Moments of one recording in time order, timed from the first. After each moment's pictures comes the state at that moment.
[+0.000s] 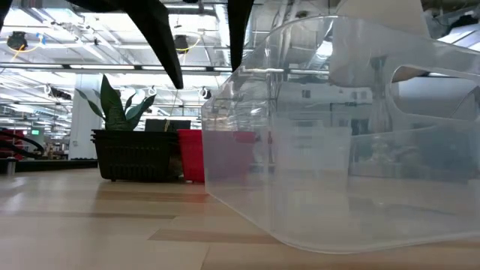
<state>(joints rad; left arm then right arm) -0.52 2.30 2.16 -1.41 -0.38 -2.07 0.85 1.49 1.36 -1.15 0.42 1.36</state>
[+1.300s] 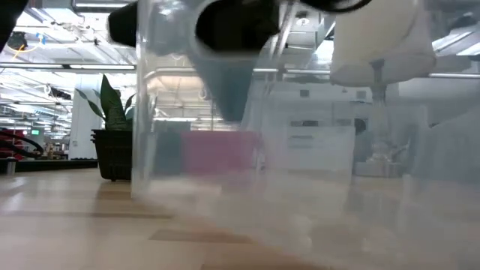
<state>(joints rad) -0.45 2.36 2.17 -1.30 -0.20 -1.58 0.86 1.49 1.36 -1.15 0.43 1.37</state>
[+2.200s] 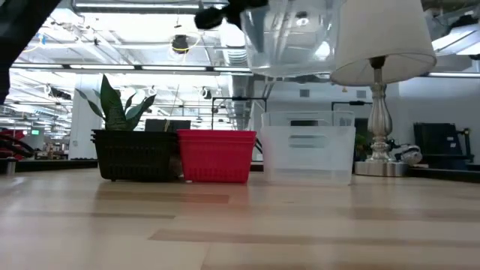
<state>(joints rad) 0.01 2.09 2.30 -1.37 -0.35 -1.17 0.89 1.49 1.36 -1.29 0.47 1.67</state>
